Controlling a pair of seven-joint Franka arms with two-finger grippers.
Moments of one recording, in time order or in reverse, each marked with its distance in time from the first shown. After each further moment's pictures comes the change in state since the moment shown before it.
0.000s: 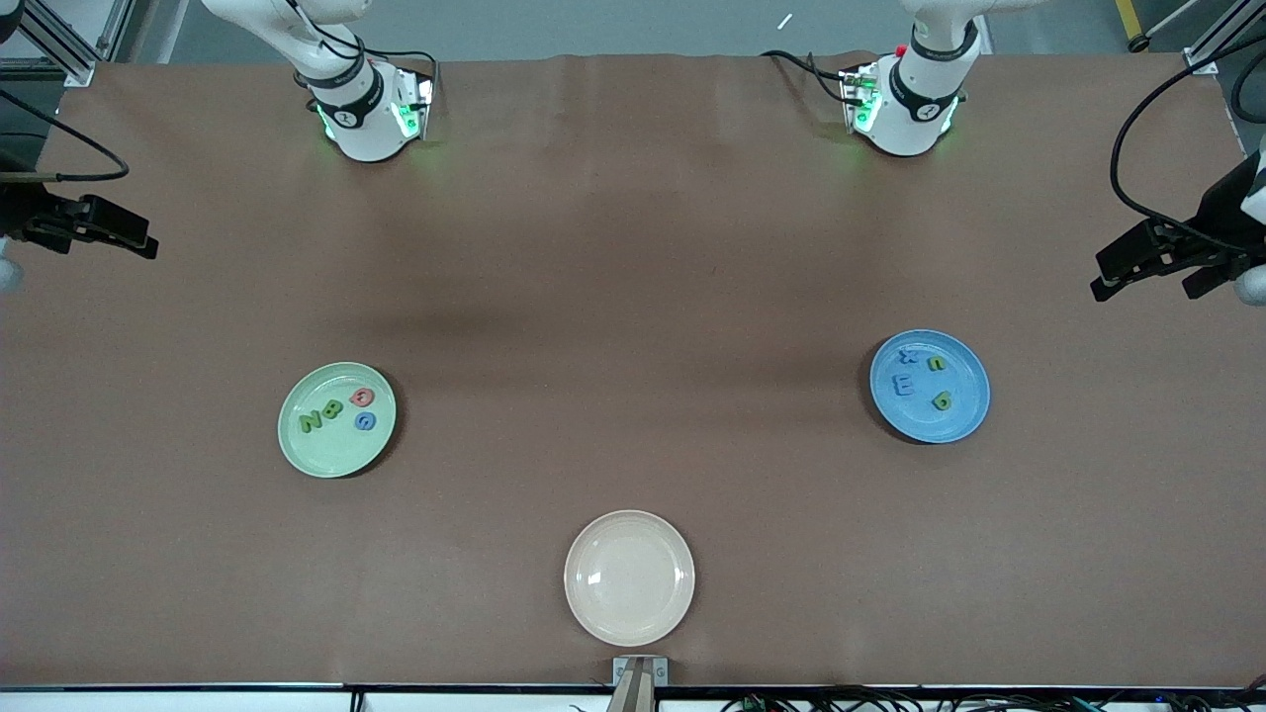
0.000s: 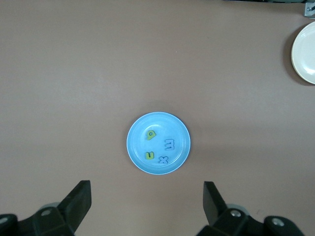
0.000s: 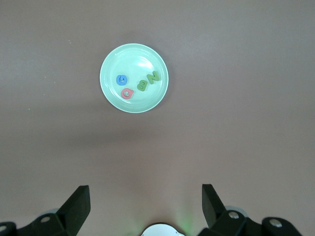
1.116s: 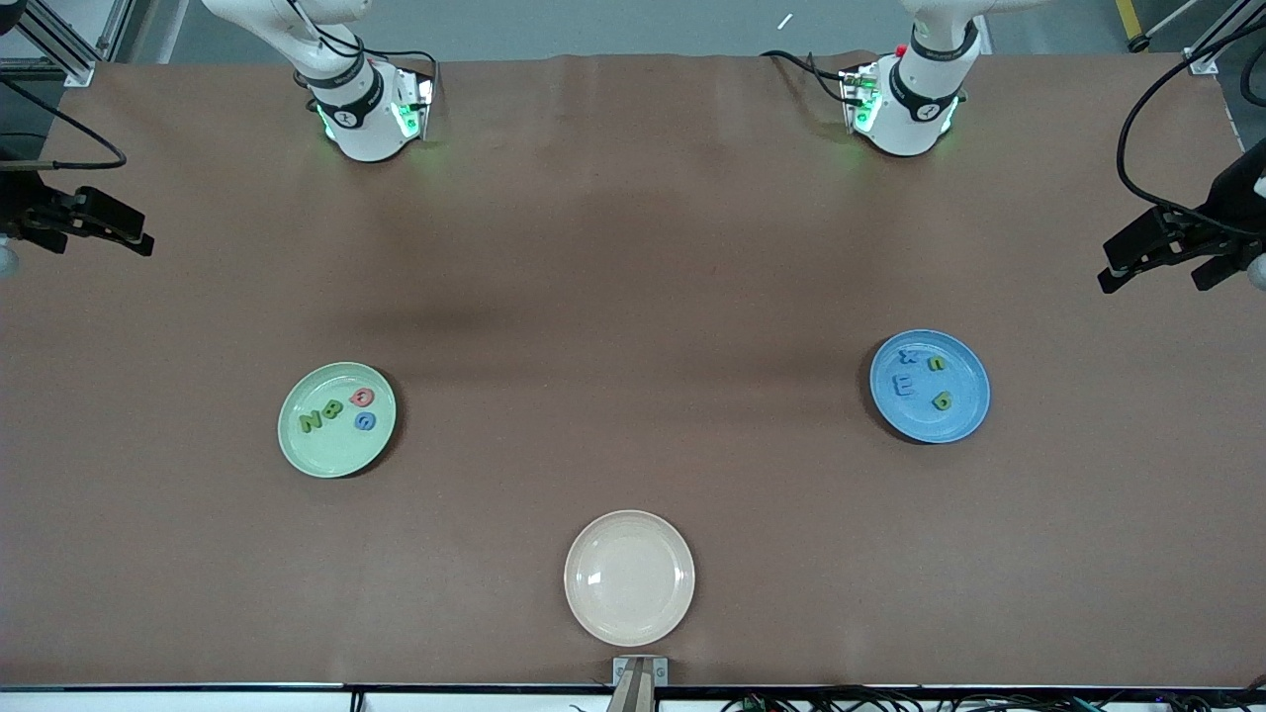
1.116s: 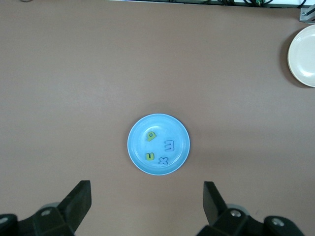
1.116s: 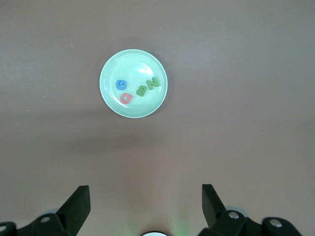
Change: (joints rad) left arm 0.000 -0.016 0.000 0.009 0.000 -0.007 0.000; right arm -0.009 -0.030 -0.008 -0.043 0.000 0.048 -0.049
